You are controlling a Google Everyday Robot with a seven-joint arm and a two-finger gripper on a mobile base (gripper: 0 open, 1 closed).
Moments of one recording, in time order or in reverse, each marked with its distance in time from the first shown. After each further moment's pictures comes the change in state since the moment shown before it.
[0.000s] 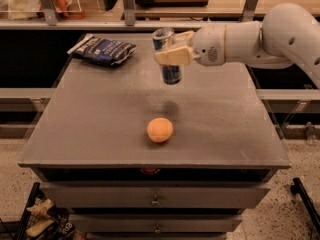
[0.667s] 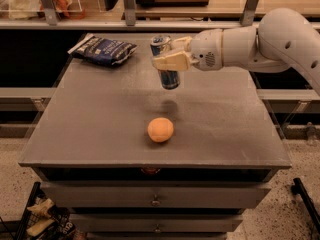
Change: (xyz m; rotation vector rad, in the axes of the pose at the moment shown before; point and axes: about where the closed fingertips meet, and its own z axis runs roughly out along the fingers) arm 0.012 0.008 0.006 -0.018 0.020 0.013
